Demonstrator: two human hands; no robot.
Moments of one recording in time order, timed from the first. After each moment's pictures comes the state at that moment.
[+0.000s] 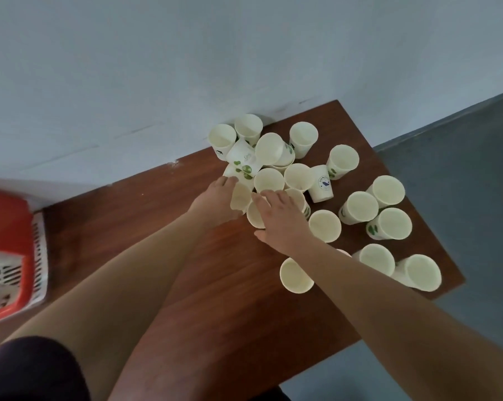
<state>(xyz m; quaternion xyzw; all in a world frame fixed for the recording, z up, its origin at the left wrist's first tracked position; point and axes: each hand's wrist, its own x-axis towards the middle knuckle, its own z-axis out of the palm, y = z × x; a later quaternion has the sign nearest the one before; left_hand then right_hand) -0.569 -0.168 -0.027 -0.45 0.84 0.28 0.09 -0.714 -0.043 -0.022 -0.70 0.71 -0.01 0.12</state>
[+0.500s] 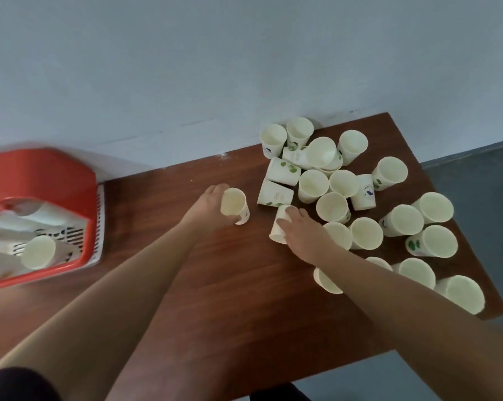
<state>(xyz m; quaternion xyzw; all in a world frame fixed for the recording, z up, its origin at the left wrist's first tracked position) -0.446 -0.155 -0.015 -0.56 0.76 0.33 -0.01 -0.674 -0.043 -0.030 -0.74 0.64 0.11 0.16</state>
